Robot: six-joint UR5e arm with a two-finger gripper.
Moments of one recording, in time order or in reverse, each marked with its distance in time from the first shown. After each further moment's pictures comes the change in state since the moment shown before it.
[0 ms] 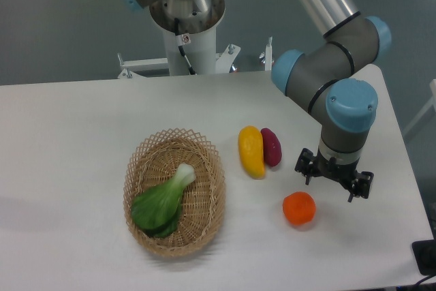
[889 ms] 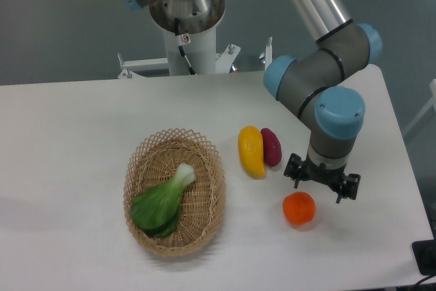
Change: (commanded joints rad) arm -0.051 -0.041 -0.041 0.028 -0.006 -0.092
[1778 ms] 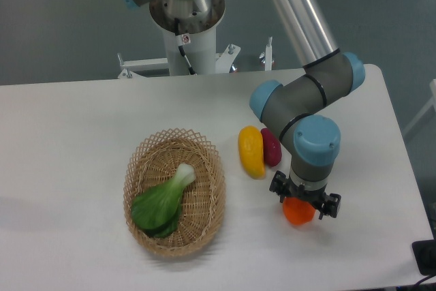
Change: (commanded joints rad) arm -0.038 -0.058 -0.028 0.080 0.046 0.002
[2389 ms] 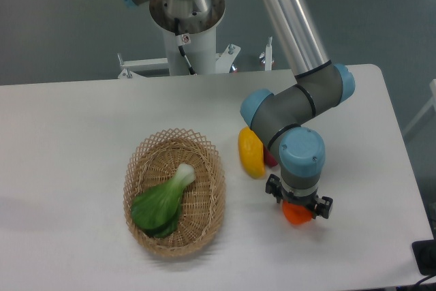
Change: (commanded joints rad) arm -0.014 -0.017 0.012 0.017 0.063 -0.034
